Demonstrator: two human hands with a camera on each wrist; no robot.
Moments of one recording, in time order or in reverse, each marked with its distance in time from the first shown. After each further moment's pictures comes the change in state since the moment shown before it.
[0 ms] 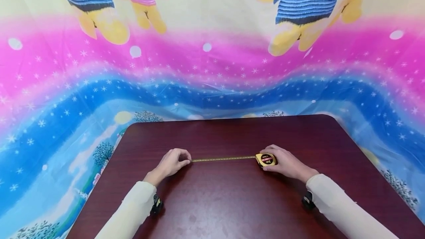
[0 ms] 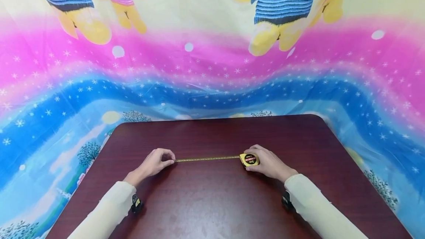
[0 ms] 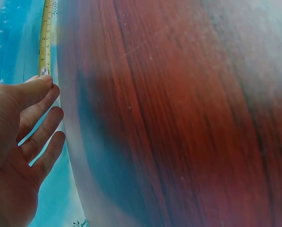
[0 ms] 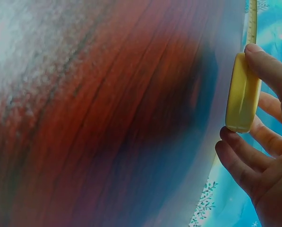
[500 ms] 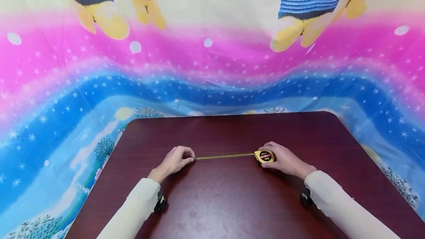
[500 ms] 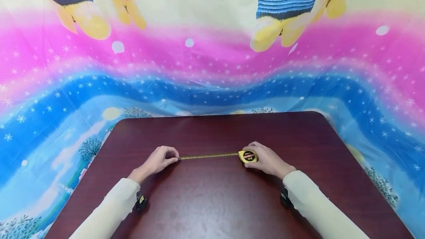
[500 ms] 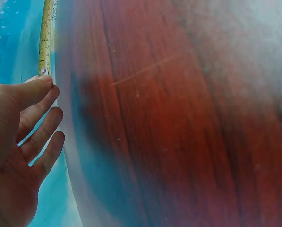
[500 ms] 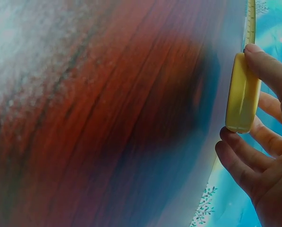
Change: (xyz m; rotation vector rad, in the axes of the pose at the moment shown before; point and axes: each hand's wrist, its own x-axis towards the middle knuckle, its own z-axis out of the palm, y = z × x) left_hand 0.002 0.003 0.009 -0.027 -0.023 -0.001; right_hand 0.007 0.000 0.005 -0.008 -0.011 -0.002
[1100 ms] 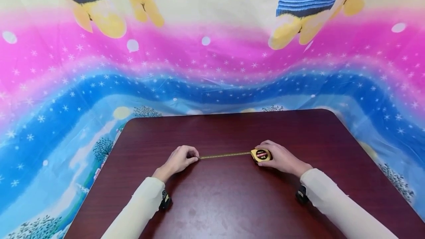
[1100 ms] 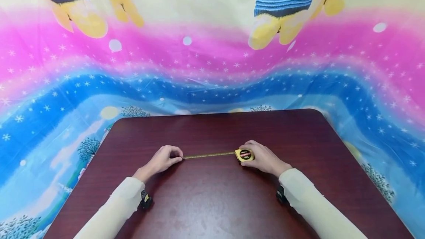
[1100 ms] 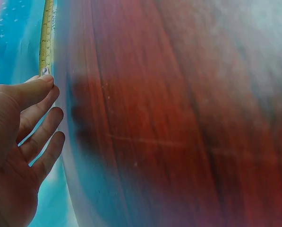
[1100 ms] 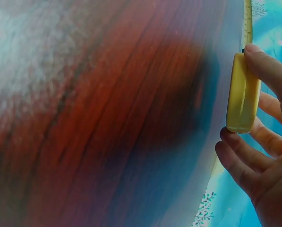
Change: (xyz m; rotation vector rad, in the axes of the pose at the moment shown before) left_hand 0.009 0.007 0.014 -0.003 -0.004 0.030; right_hand 0.002 -0.007 0.003 0.000 0.006 -0.008
